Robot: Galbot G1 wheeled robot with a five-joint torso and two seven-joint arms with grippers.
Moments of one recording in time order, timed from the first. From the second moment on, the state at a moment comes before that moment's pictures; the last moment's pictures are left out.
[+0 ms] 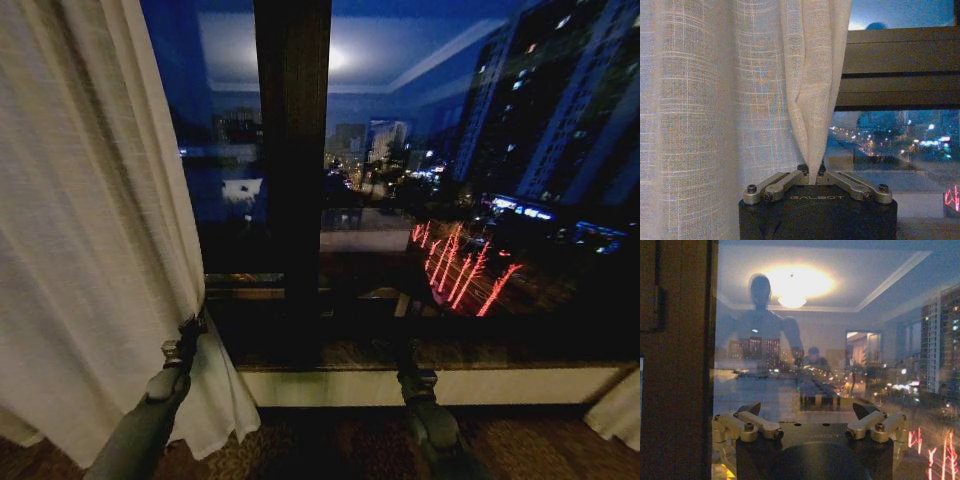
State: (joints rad) left arm 0.92 -1.08 -0.43 -1.30 -0.47 -0.21 -0.03; right arm -1.25 1.25 0.44 1.75 0.25 0.09 0.14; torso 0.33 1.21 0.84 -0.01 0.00
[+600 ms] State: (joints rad) left arm 0.95 -1.08 -0.45 -1.31 -0.48 -0.22 -0.03; right arm -1.25 1.25 0.44 1.75 0.25 0.09 0.14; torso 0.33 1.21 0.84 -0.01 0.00
